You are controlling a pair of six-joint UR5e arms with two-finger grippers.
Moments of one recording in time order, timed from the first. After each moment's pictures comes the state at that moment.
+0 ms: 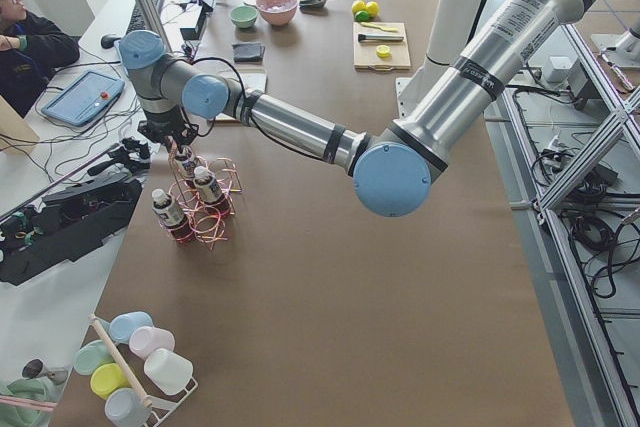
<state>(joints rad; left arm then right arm) -1.42 -2.22 -1.30 -1.64 -2.39 1.07 1.45 -1.49 1.81 -1.82 2.35 0.54</state>
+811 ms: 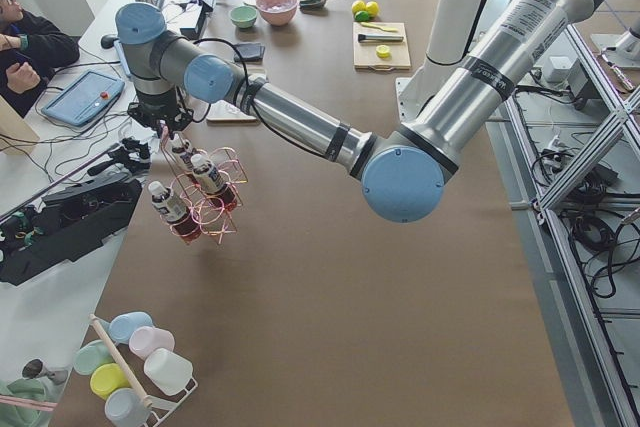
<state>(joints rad) -1.49 -2.21 -1.41 -1.60 -2.40 1.07 1.47 -1.53 1.91 -1.92 2.35 0.54</state>
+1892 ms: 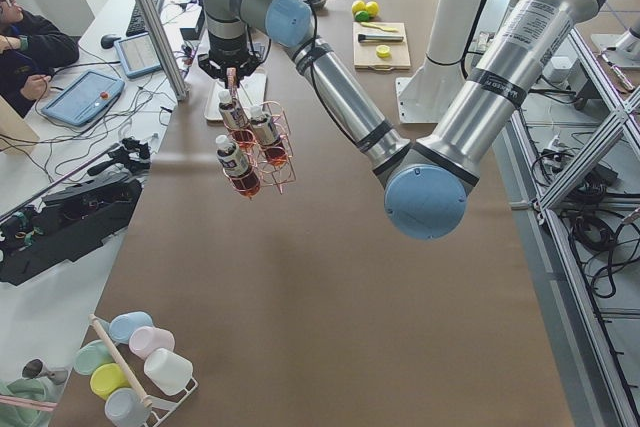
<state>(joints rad) -1.45 -2.09 -1.93 -1.23 -2.50 0.80 1.49 -1.54 1.91 -1.92 2.34 0.54</state>
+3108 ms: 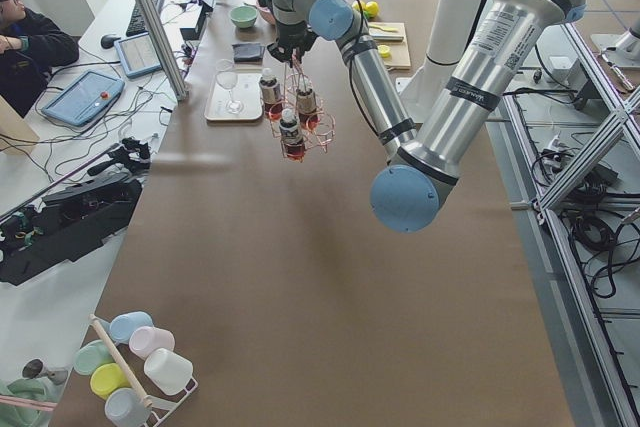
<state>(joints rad) -1.16 -2.06 -2.17 -1.24 -2.49 0.21 1.49 -1.55 1.92 -1.93 2.34 0.54</state>
